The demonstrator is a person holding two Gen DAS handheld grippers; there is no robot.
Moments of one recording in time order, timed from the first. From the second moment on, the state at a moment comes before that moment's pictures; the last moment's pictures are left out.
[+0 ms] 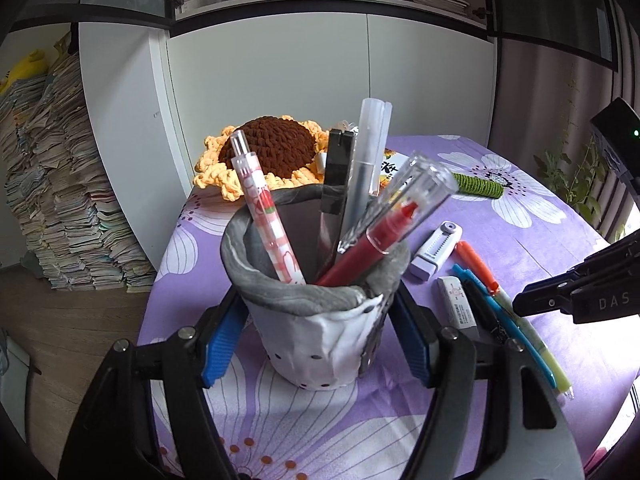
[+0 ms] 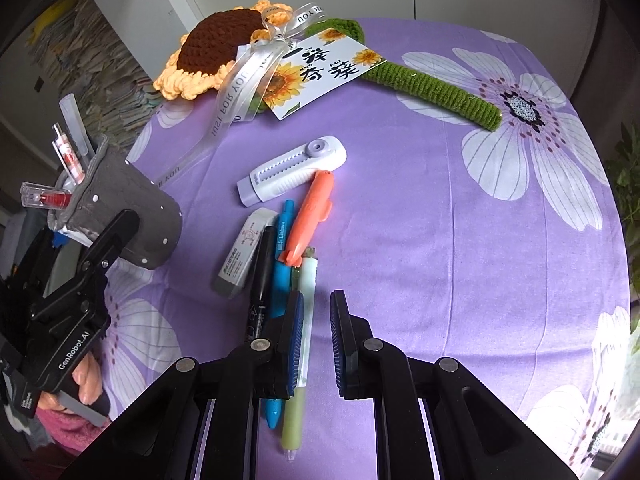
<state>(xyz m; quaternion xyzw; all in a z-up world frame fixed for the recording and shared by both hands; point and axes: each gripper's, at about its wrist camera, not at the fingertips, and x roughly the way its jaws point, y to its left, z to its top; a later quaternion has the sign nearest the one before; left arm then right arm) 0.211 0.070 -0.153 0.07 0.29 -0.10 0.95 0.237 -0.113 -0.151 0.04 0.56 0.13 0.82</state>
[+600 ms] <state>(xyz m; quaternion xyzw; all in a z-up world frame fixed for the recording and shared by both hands) 0.220 0.068 -0.156 0.06 0.32 -0.12 0.94 0.240 -0.103 -0.156 0.03 0.57 0.11 0.81</state>
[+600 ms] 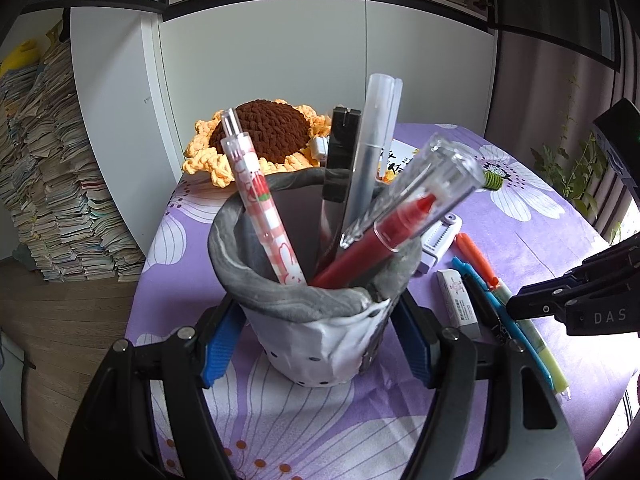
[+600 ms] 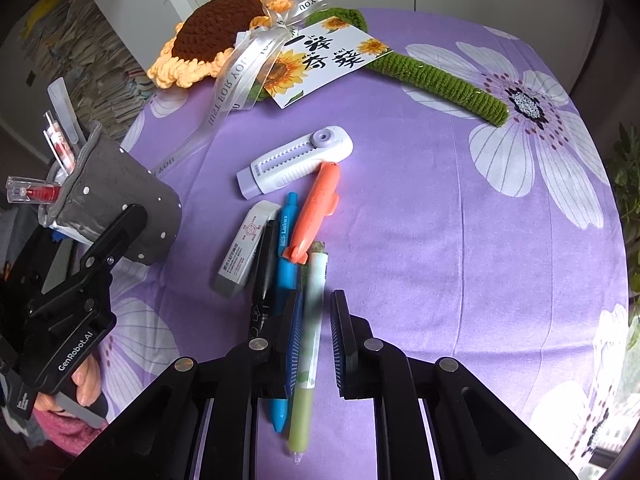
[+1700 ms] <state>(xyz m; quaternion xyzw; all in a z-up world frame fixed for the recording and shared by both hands) 0.222 0.070 -0.154 0.06 0.32 -0.12 0.94 0.252 -0.098 -0.156 -0.01 0.58 0.06 0.81</state>
